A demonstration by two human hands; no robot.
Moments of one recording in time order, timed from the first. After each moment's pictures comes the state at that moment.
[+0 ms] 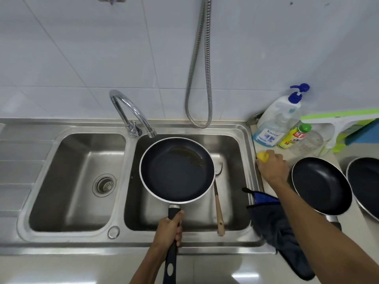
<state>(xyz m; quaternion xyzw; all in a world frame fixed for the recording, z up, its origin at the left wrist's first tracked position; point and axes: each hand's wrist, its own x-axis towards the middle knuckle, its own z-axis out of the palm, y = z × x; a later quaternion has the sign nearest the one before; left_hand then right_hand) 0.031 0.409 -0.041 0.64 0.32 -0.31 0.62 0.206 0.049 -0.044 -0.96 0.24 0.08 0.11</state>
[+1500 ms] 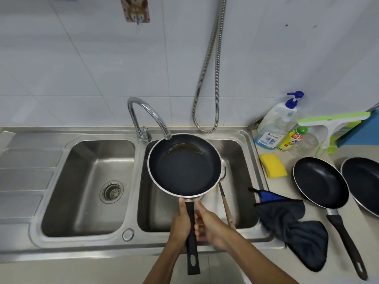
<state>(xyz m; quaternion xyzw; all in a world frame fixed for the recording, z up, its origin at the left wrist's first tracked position) 0.039 0.411 -0.012 0.66 0.30 -0.27 0.63 0.045 0.299 0.011 -0.56 0.33 0.42 0.63</state>
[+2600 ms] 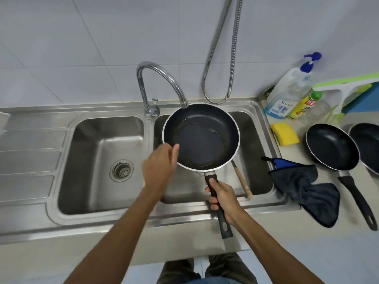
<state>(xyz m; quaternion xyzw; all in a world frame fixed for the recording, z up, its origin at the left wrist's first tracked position) 0.103 0.530 0.016 0.97 -0.01 0.09 0.22 0.016 0.336 -0.023 -0.56 0.33 0.20 0.73</state>
